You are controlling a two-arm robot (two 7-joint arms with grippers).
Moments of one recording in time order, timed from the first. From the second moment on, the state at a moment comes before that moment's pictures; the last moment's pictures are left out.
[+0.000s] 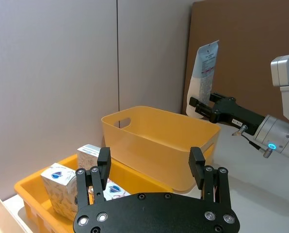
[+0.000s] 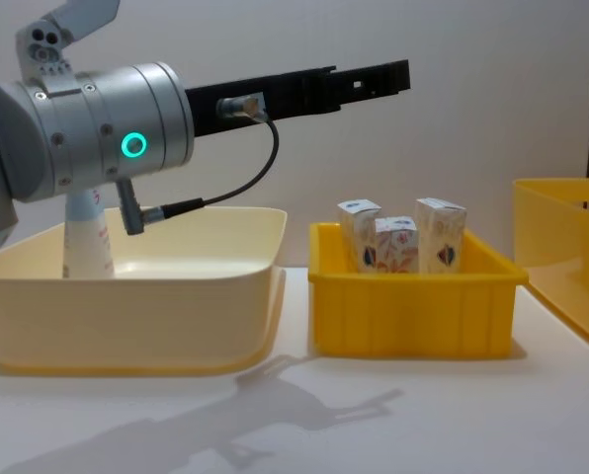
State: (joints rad) left arm -0.50 0.28 0.43 -1.50 -0.57 0.14 -0.52; right arm 0.30 0.29 -0.09 -1.50 0.01 0.06 -0.17
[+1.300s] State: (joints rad) left arm -0.50 0.28 0.43 -1.50 -0.57 0.14 -0.52; right arm 0.28 0.18 -0.07 -1.50 0.04 0.19 -0.16
